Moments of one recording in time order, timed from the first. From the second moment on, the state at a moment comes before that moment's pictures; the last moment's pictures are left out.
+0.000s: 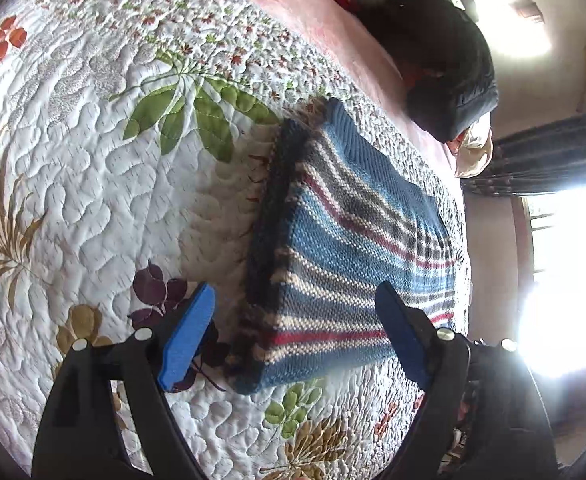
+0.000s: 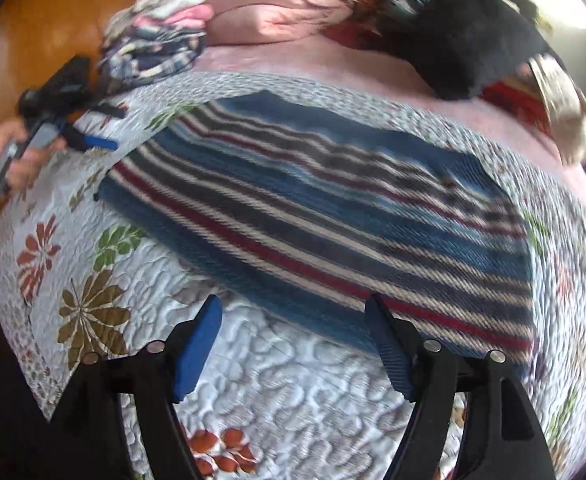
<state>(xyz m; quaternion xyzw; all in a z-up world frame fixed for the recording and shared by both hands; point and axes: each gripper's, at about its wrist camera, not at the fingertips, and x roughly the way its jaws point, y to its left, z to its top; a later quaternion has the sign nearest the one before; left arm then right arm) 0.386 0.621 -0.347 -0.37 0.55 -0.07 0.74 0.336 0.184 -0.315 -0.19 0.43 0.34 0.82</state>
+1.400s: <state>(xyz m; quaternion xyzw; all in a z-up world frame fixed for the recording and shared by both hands) 0.505 0.638 -0.393 -0.37 0.60 -0.14 0.70 0.290 0.457 -0.387 -0.44 0.23 0.30 0.82</state>
